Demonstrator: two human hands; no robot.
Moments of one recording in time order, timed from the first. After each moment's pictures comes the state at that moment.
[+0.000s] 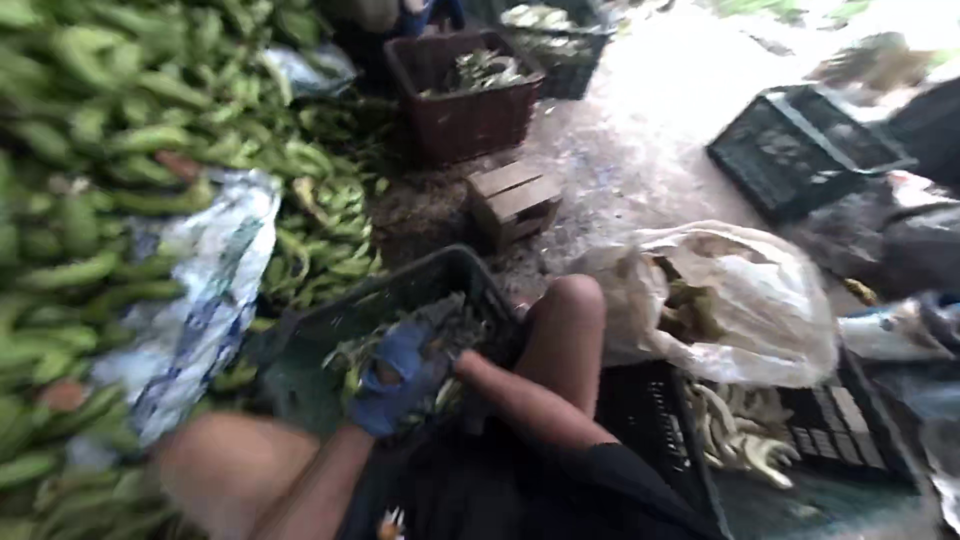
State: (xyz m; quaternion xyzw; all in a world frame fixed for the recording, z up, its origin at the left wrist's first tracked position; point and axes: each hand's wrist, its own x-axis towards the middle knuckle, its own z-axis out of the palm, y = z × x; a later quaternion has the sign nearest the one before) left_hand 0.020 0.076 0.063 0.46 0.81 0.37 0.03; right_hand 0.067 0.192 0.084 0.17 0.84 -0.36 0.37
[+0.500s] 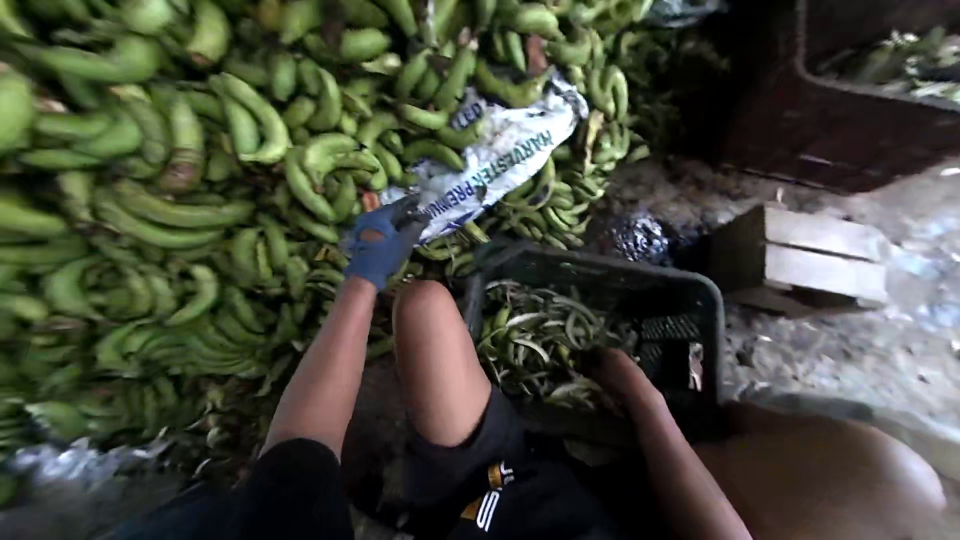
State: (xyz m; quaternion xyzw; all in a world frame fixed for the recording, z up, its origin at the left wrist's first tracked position) left_hand -0.114 -0.232 0.044 -0.05 0.96 0.26 0.00; right_hand 0.017 0.174 -0.031 0.09 0.88 -0.19 0.43
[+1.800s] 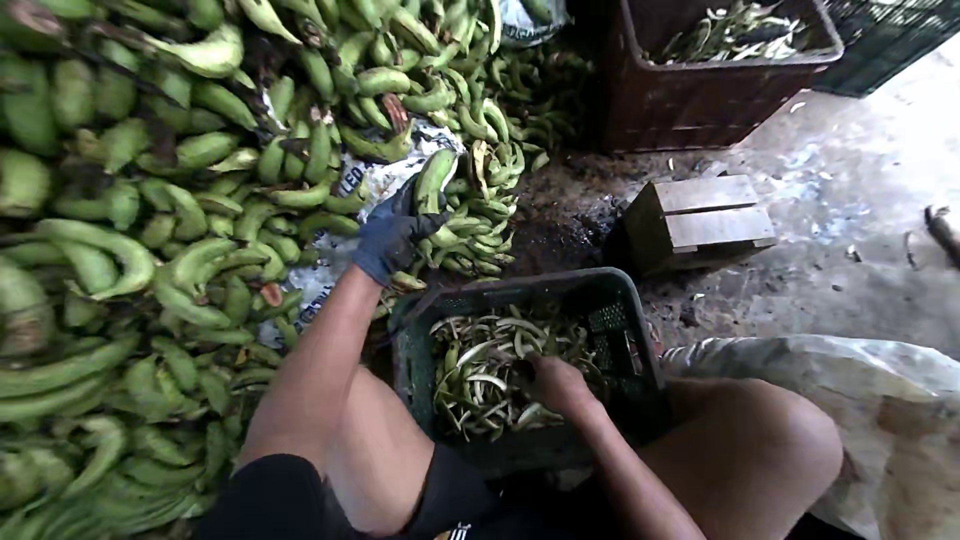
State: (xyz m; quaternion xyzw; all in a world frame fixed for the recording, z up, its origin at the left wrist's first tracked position) left_hand -0.236 -0.042 0.052 0.07 0.75 0.65 0.15; right_hand 0.011 0.187 0.009 0.11 0.88 -0.28 0.38
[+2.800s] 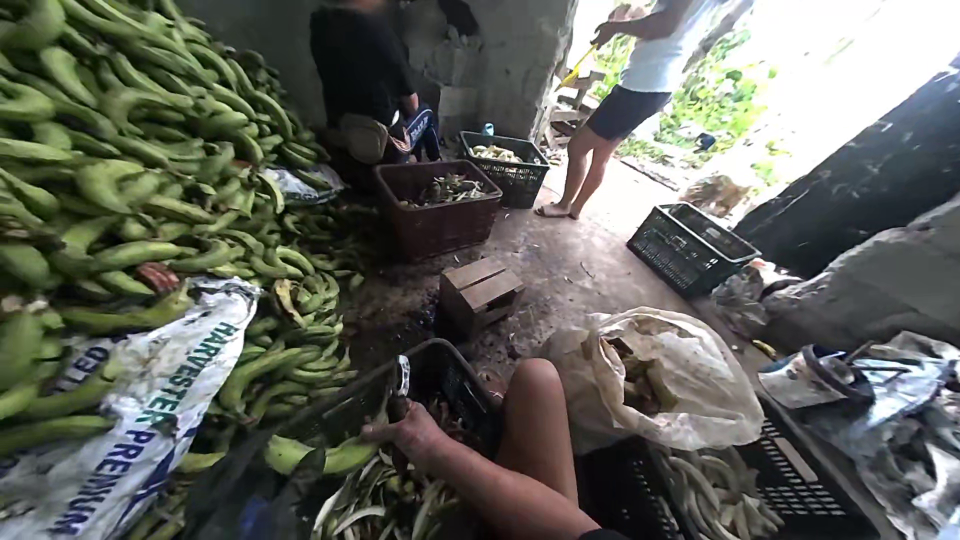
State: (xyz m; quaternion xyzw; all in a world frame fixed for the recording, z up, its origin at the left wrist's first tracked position) left_hand 0.004 -0.009 0.133 -0.06 0.69 0.71 0.15; right_hand 0.013 0.191 -0.028 0.20 0.57 -0.80 0.04
